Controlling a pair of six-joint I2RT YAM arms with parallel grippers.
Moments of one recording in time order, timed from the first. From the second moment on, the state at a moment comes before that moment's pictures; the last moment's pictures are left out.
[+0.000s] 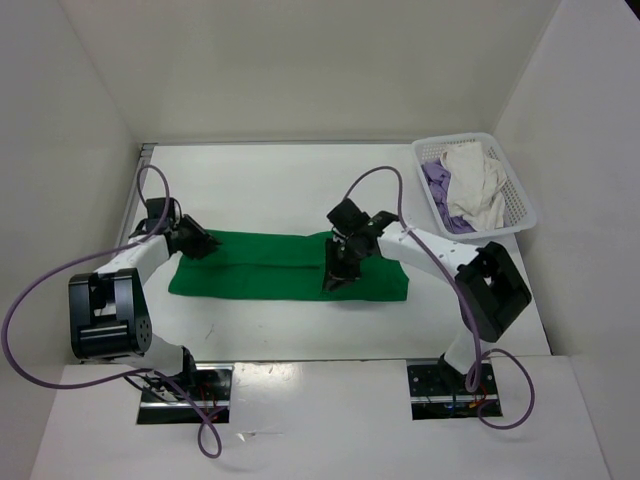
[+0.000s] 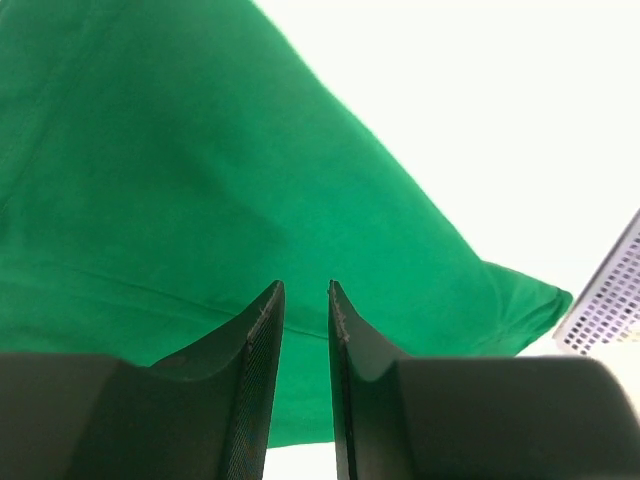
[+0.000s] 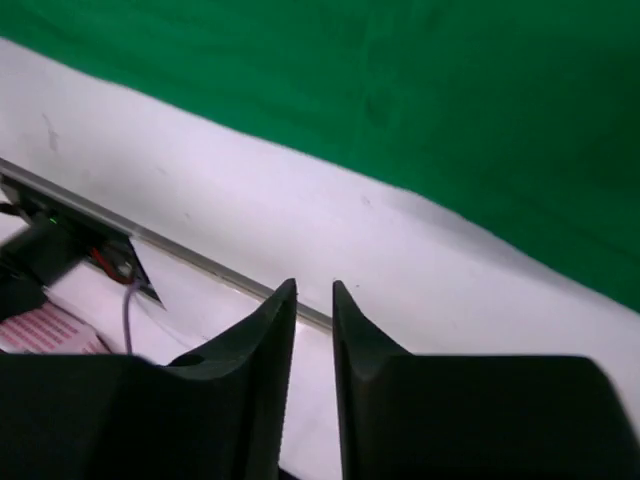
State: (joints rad) left arm 0.17 1.49 0.81 -0.26 0.31 -0.77; right arm 0.73 1.67 1.15 -0.68 -0.31 0.72
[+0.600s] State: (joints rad) left arm 0.07 1.55 0.82 -0.23 0.34 -0.77; right arm 0.48 1.88 1.21 -0.52 -0.07 0.75
